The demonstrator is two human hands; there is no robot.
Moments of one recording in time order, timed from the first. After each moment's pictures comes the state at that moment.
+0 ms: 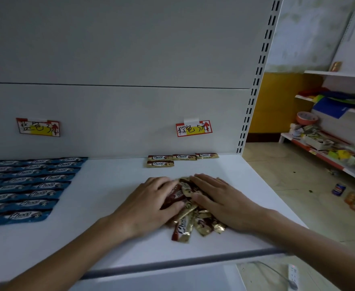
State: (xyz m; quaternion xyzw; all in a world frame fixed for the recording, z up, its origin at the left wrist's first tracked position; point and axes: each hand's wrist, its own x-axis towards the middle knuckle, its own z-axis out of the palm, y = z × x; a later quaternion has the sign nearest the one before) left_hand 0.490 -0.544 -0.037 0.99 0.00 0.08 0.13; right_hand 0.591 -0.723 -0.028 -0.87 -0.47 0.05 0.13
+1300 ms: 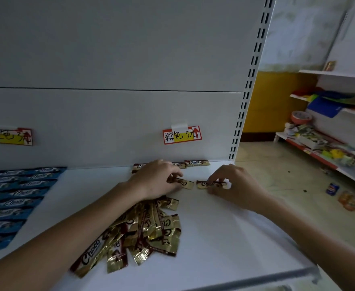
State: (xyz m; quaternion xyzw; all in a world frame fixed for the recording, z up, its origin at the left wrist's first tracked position) left_hand 0.591 -0.537 -0.016 0.98 -0.04 0.10 0.15; right_hand 0.670 -0.748 -0.020 -0.89 -0.40 -0.04 0.22
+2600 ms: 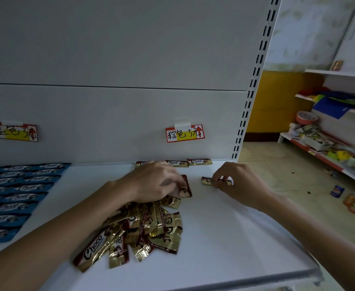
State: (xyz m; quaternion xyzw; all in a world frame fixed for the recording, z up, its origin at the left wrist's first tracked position) left_hand 0.574 -0.527 -0.011 0.98 -0.12 0.06 0.12; right_hand 0.679 -0.749 -0.024 -0.88 -0.41 -0.08 0.21
